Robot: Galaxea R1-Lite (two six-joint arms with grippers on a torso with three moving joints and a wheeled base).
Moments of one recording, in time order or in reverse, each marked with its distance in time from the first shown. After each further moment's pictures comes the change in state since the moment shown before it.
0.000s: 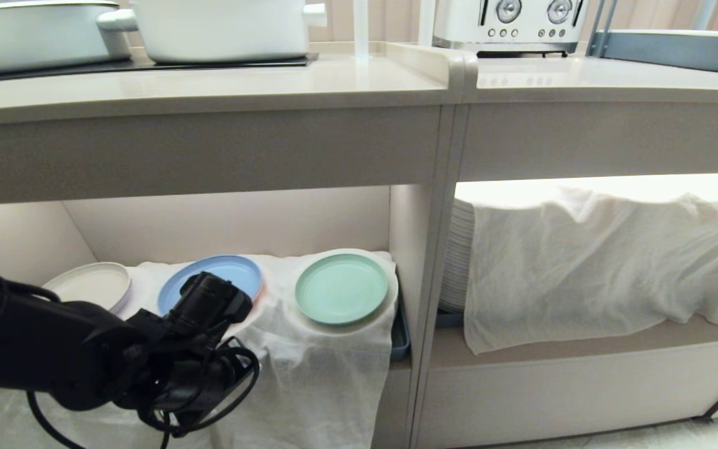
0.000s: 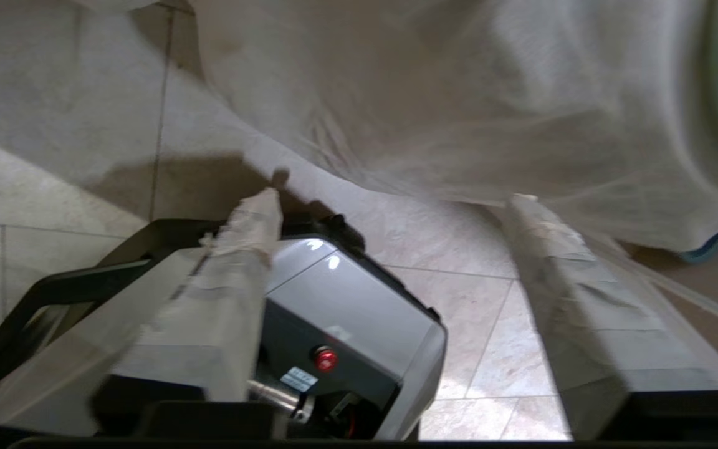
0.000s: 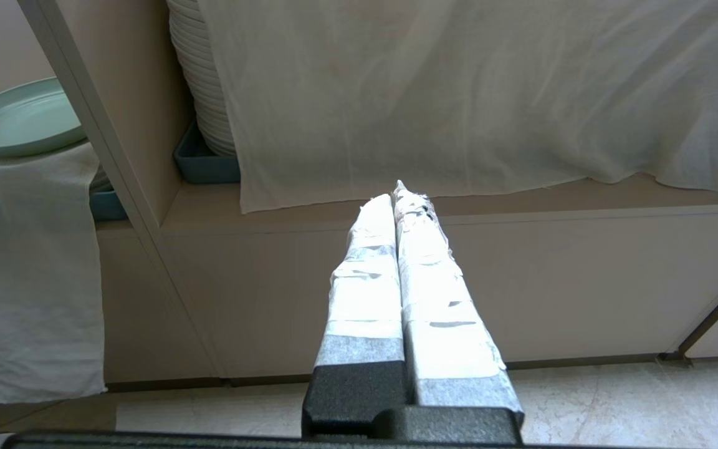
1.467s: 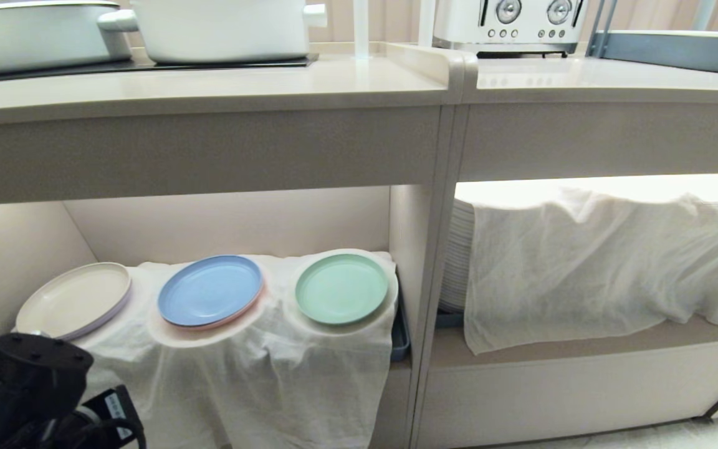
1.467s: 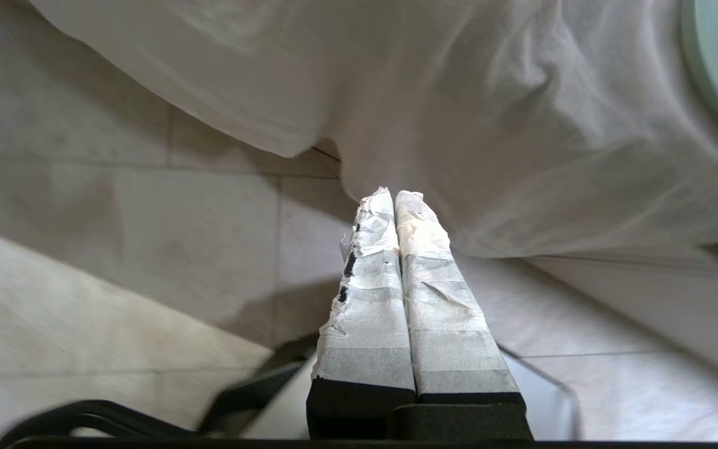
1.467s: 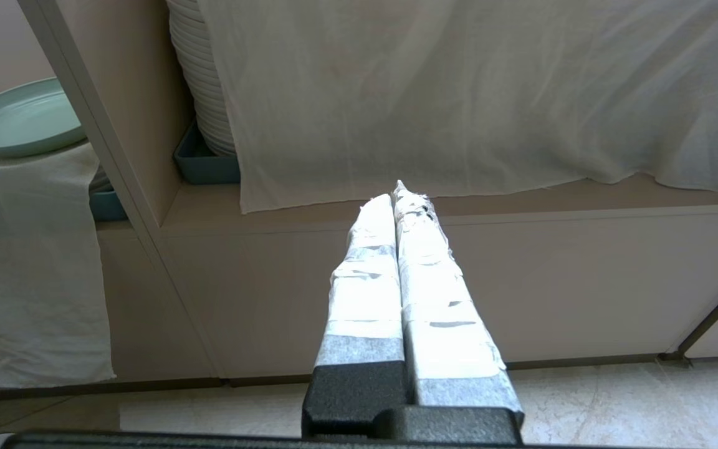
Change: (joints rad) left arm 0.013 -0.556 0.316 0.006 0.283 0.338; right arm 0.000 0.000 0.000 0.000 0.000 0.000
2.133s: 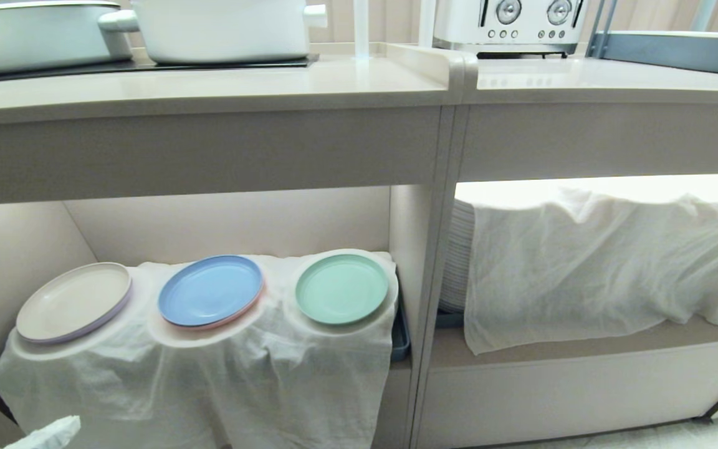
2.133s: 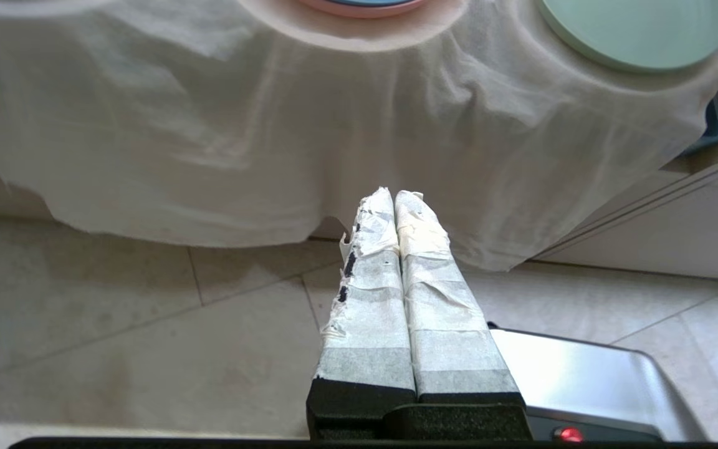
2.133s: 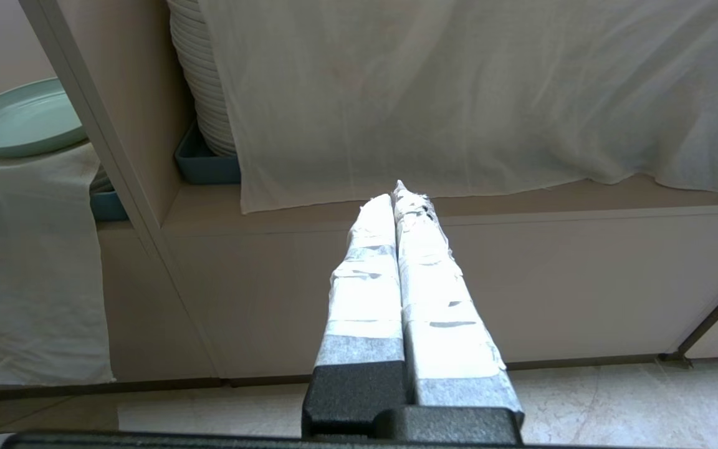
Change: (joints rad) left arm -0.046 -0.445 0.107 -0.003 0.003 0.434; right arm 0.000 0.000 0.000 0.000 0.000 0.000
